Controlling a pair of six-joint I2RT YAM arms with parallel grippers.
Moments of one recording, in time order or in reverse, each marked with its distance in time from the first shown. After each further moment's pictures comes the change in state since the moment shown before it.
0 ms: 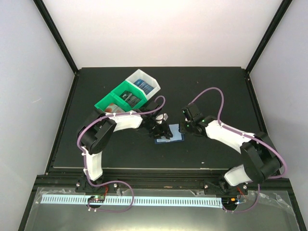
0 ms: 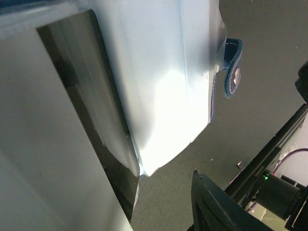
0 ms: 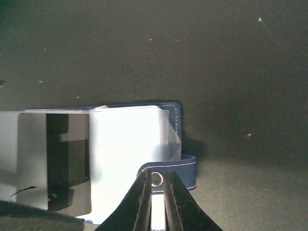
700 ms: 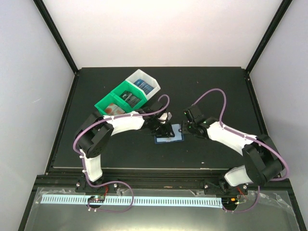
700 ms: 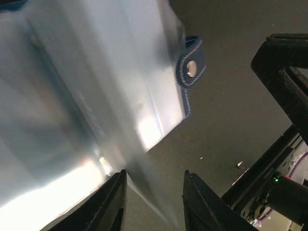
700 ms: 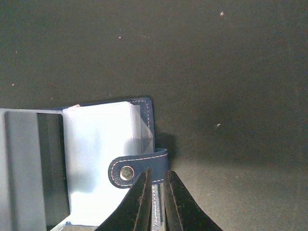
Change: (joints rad) left arm -0.068 -0.059 0.041 -0.068 -0.133 0.020; right arm -0.008 -0.024 -0.031 -0.026 0.063 0.028
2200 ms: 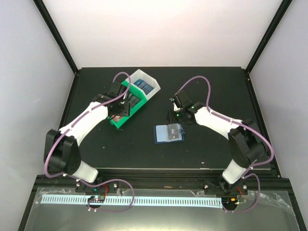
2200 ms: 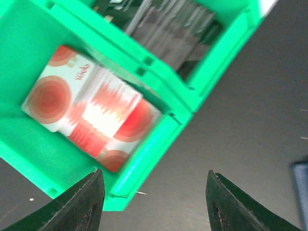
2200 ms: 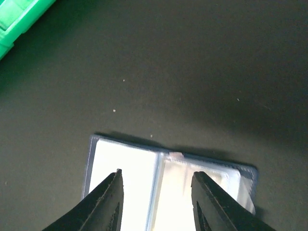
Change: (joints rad) left arm 0.389 -0.408 -0.022 -0.336 -0.616 0.429; right arm 0.031 0.197 0.304 -0.060 -0.171 -0.144
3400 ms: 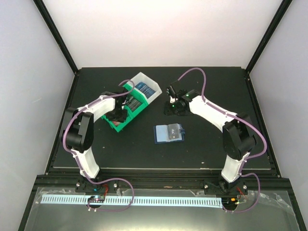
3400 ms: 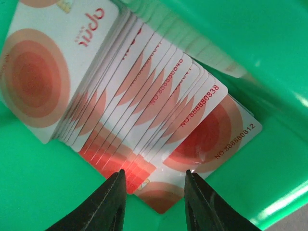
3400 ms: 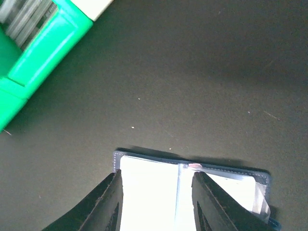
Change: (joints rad) left arm 0.107 0.359 0.086 -0.120 -0.066 0.081; right arm -0.002 0.165 0.309 -0.246 -0.008 0.089
